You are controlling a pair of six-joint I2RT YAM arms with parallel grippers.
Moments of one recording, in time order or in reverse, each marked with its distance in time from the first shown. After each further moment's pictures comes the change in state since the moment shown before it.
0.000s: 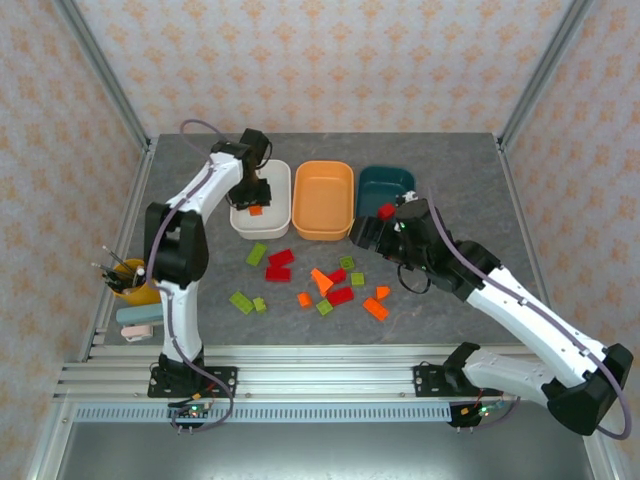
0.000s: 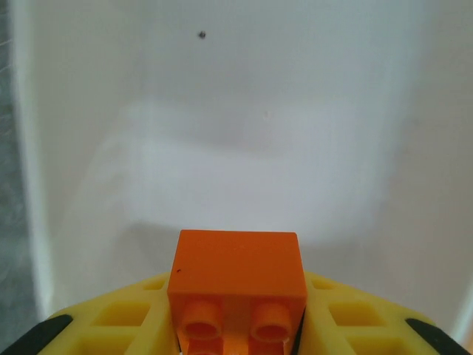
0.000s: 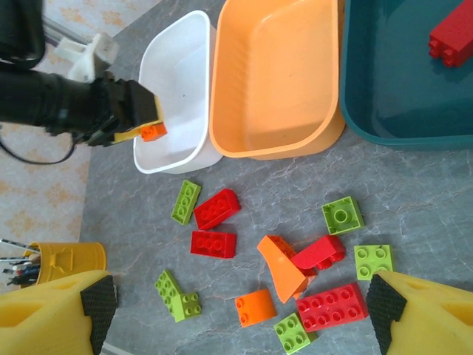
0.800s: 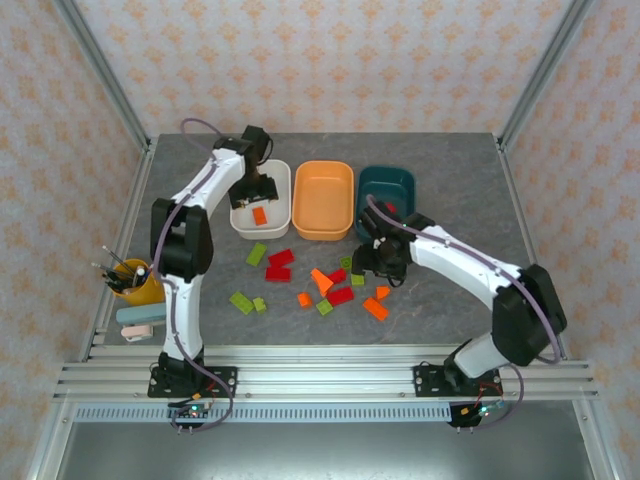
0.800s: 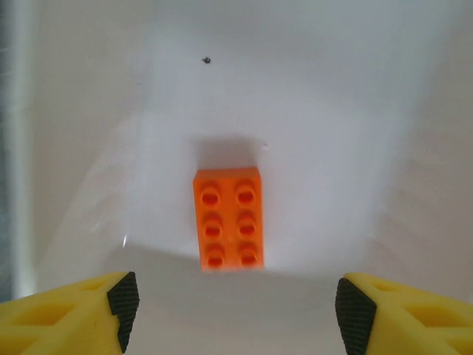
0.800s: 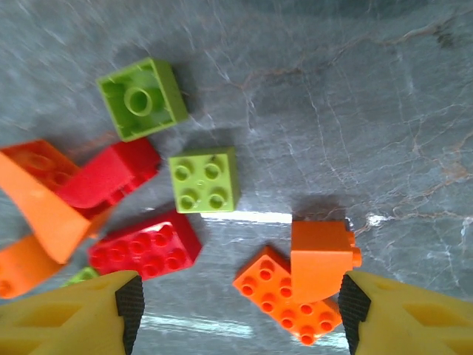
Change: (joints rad) left arm 0.000 -0.037 0.031 -0.014 0.001 -0.080; right arm -0.066 0.476 0.050 -0.274 -0.094 -0.210
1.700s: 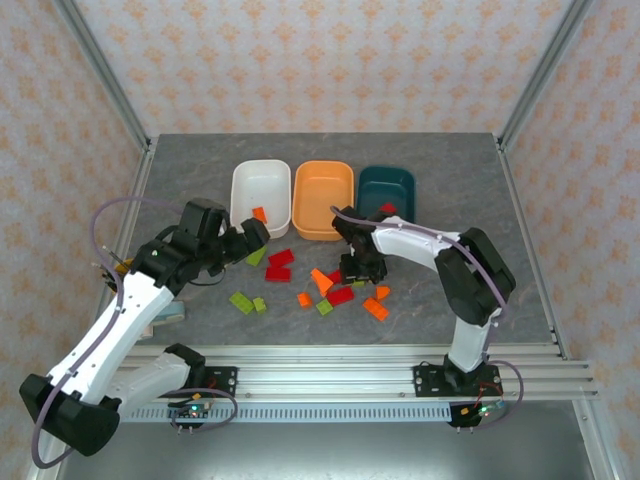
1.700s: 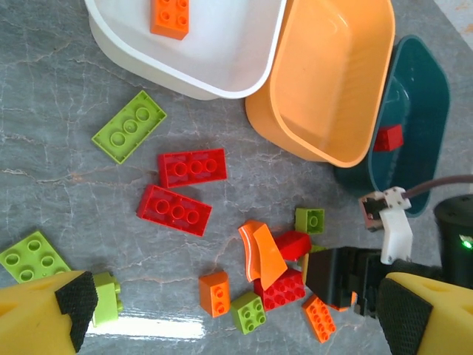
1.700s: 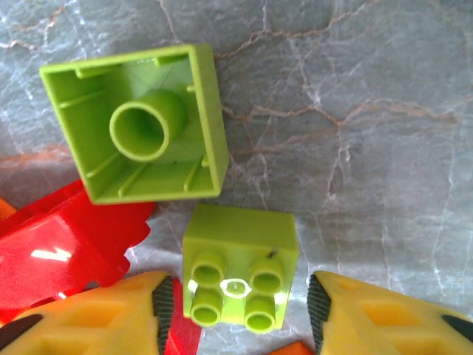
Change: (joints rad) left arm -0.175 -1.121 -0.900 0.263 0.109 -0.370; right arm 0.046 0.314 0.116 0.039 -0.014 -0.142
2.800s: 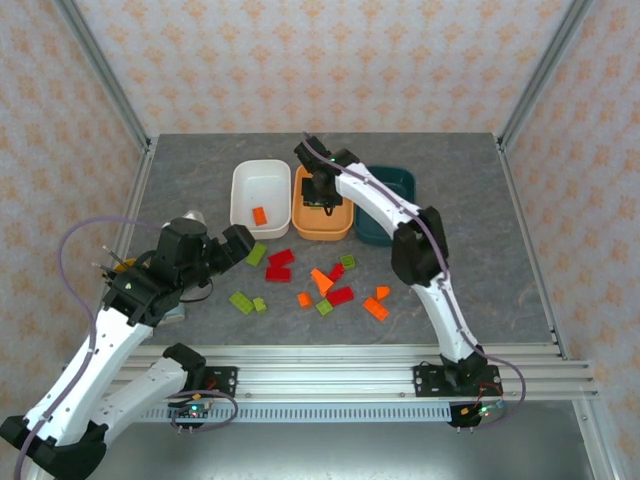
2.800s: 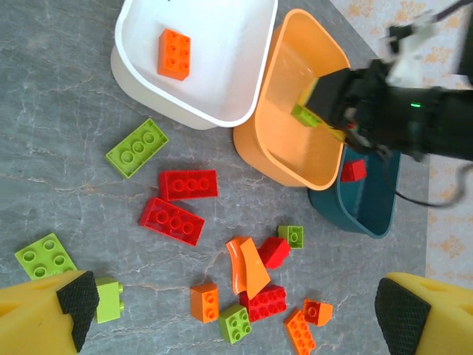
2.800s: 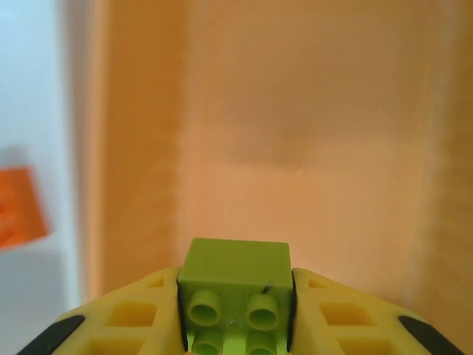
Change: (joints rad) left arm -0.049 -0.213 -0.045 -0.029 -0.128 -0.082; right arm -0.047 0.584 1.089 -0.175 0.133 0.079
